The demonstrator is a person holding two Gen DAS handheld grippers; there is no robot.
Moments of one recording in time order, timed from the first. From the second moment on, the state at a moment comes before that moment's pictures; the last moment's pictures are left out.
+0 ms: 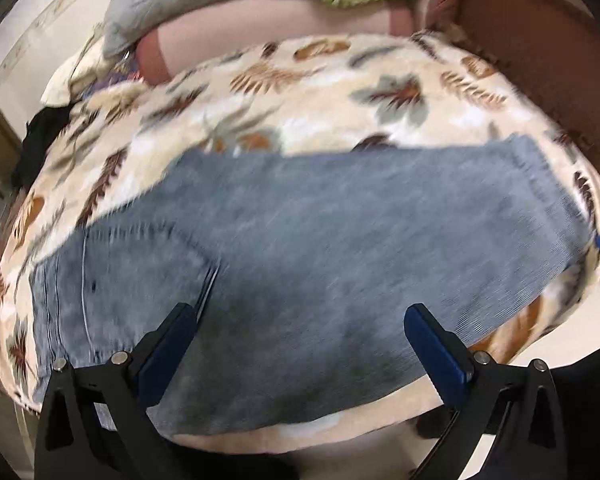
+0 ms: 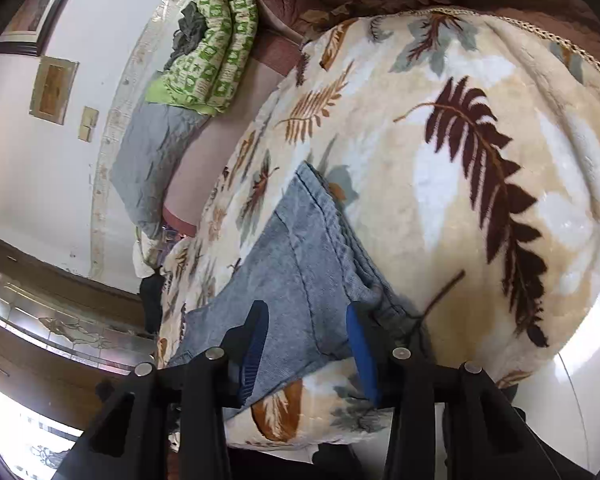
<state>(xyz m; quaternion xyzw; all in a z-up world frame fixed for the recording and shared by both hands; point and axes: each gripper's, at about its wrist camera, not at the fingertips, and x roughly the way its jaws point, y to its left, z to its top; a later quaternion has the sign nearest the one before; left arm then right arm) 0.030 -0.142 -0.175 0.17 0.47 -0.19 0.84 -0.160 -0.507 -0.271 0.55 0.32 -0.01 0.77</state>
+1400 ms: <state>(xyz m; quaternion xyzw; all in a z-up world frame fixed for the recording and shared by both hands) 0.042 -0.237 -0.199 0.23 0.47 -0.22 0.83 -0.088 -0.499 -0.233 0.44 0.31 0.03 0.84</state>
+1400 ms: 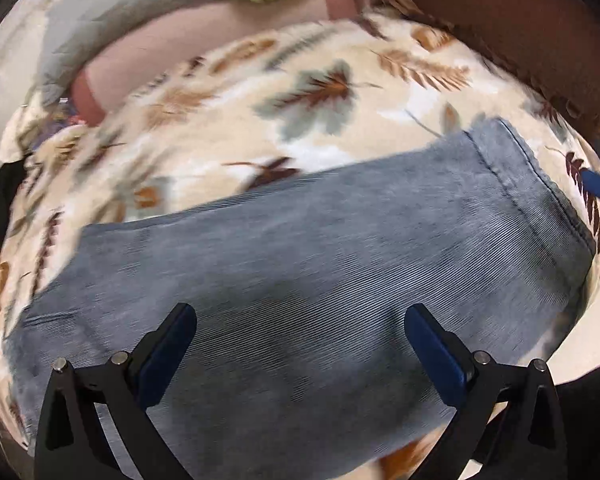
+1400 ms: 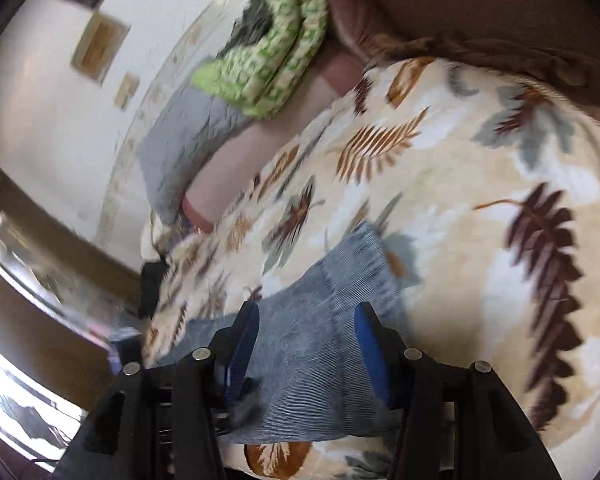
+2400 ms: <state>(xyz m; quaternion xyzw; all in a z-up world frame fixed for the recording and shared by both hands) 0.164 0.116 -0.225 0.06 0.53 0.11 0.84 0.028 -0.347 -0.257 0.16 0.46 -0.01 0.87</state>
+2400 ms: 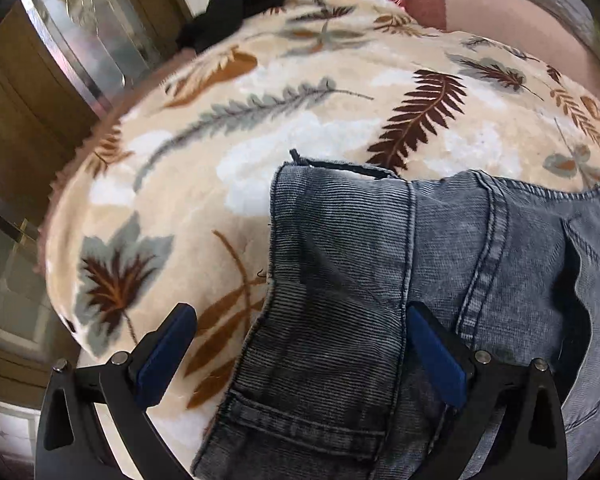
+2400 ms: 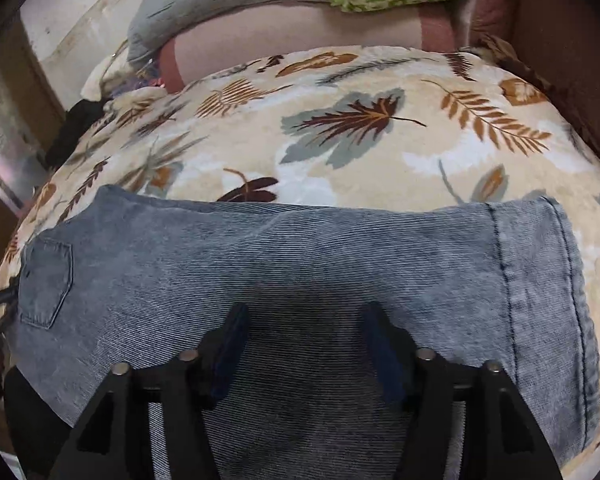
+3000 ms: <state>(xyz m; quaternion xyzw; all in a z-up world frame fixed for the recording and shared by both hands) 0.116 0.019 -0.143 0.13 0.44 0.05 0.88 -0.007 -0.379 -0.232 0.20 0.40 -0.02 0.89</state>
